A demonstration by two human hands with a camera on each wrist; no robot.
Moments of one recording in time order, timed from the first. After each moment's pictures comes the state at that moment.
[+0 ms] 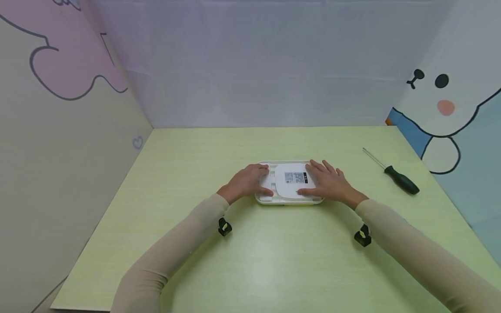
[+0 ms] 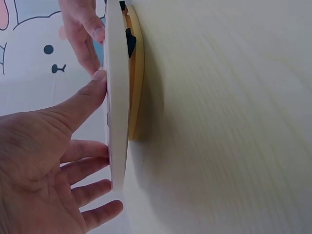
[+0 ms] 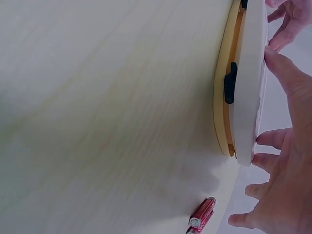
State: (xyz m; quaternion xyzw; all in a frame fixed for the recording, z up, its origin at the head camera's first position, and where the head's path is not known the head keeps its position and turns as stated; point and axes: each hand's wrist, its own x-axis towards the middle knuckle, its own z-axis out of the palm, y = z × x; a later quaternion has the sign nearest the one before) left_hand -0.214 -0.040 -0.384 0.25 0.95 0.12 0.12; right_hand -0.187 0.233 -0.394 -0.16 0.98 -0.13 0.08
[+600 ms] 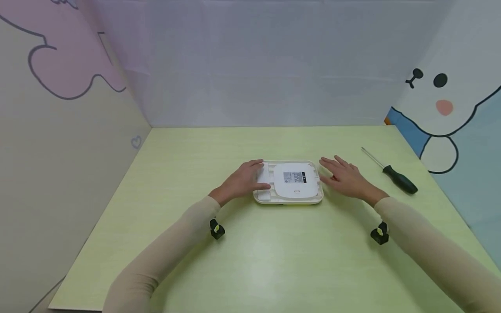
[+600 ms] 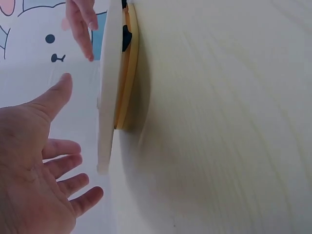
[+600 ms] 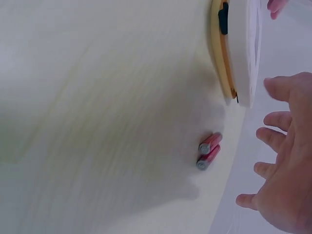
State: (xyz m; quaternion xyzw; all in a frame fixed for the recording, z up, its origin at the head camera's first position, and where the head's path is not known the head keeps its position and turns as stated) left_hand -0.215 -0.055 -0.393 0.25 0.94 0.20 0.10; right_hand -0.187 0.281 -0.386 -0.18 0.97 -0.17 0.06
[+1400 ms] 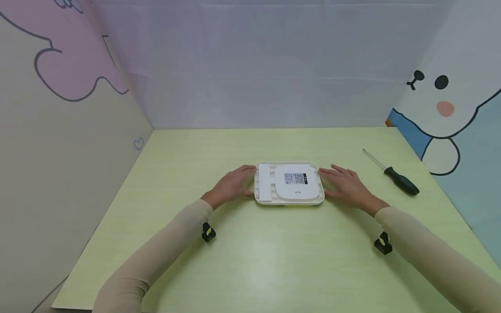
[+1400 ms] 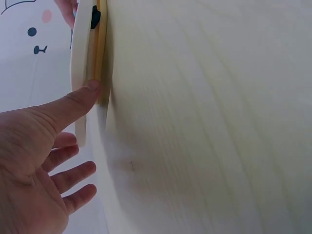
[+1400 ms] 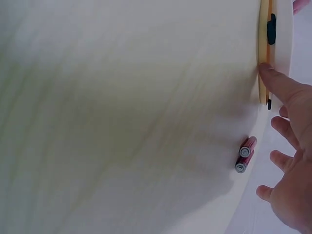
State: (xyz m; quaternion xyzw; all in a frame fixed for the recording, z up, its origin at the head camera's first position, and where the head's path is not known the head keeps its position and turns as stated) left_hand -0.216 -0.086 -0.402 0.26 0.95 0.16 0.08; right_hand -0.179 0.285 -0.409 -0.22 0.97 -0.11 0.01
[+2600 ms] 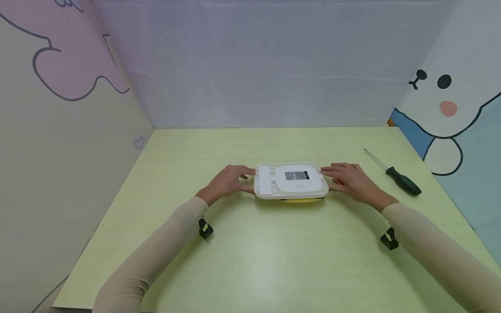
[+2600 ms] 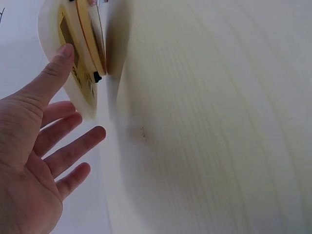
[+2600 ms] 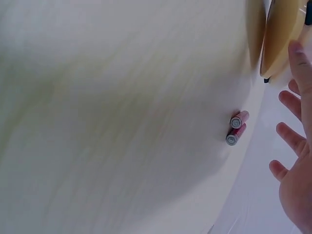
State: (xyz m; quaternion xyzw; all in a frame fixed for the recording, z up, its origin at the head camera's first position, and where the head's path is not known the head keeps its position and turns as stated) left_hand -0.221 -0.099 -0.393 0.25 0.93 0.27 0.10; right_hand -0.187 0.302 -0.401 -0.31 0.94 -0.14 -0.06
